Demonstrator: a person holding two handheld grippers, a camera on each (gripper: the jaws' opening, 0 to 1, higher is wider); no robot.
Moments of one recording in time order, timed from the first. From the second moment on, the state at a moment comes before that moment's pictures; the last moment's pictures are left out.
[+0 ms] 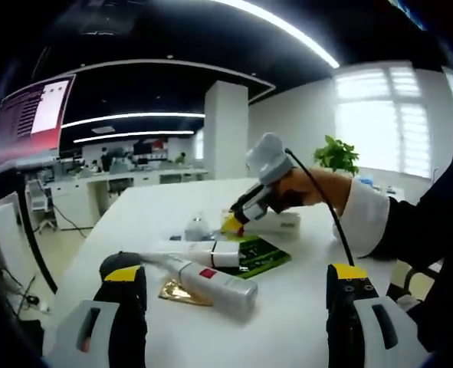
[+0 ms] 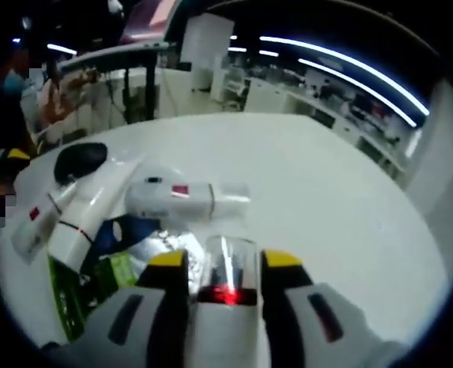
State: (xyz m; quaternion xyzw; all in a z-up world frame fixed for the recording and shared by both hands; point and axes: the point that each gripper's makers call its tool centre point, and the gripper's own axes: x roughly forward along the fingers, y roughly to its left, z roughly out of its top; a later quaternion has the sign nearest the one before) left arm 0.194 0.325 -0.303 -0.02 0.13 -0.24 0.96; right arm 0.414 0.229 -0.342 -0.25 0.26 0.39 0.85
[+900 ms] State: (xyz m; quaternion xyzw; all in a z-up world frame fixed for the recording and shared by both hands) left arm 0.197 0.321 -0.307 -0.04 0.13 -0.25 0.96; right arm 0.408 0.230 -0.335 -0.26 0.24 0.40 0.84
